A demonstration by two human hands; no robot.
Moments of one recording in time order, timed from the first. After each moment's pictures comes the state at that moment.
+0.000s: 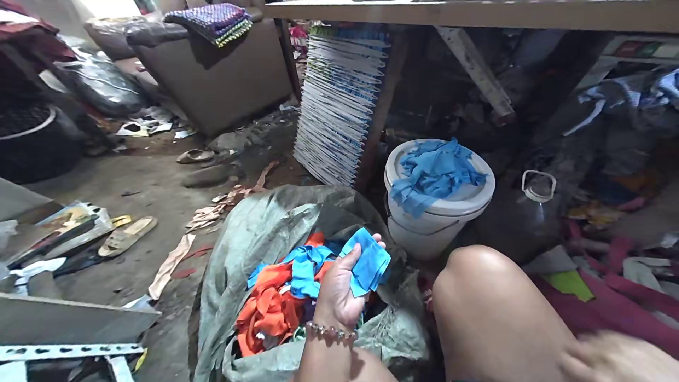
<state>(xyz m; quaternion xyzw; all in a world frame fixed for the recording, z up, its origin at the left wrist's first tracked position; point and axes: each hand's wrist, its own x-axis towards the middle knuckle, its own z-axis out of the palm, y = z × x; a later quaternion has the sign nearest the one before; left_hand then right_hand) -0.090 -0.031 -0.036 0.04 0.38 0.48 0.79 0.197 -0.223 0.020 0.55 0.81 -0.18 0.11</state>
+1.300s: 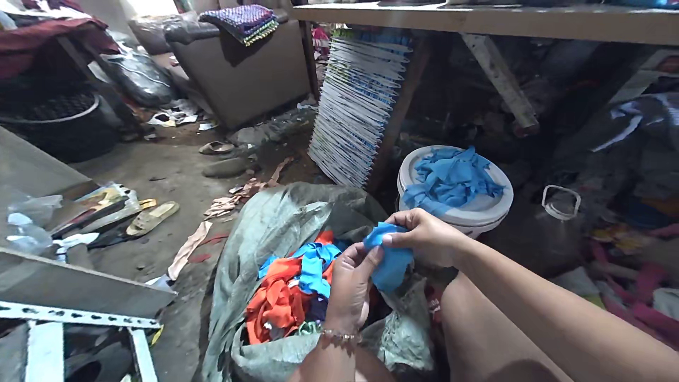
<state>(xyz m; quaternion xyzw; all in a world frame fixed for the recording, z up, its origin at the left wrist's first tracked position) -0.094 -0.038 -0.052 0.32 0.40 0.55 0.66 0.085 -0.001 -0.007 0.42 0.52 -0.67 -0.33</state>
